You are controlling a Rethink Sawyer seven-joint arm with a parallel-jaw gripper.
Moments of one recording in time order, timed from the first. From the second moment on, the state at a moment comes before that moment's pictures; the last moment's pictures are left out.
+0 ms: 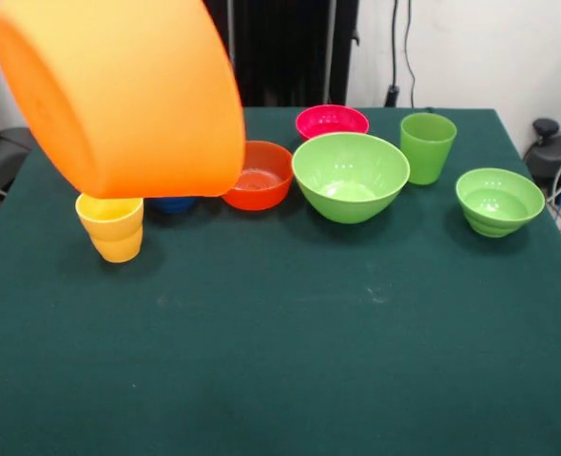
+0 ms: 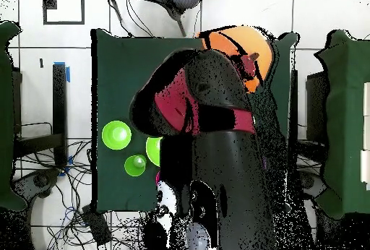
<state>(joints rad) -0.23 -1.02 0.26 1.41 -1.24 0.93 2.05</state>
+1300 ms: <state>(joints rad) -0.08 -0.74 0.03 1.41 -1.58 0.92 2.53</state>
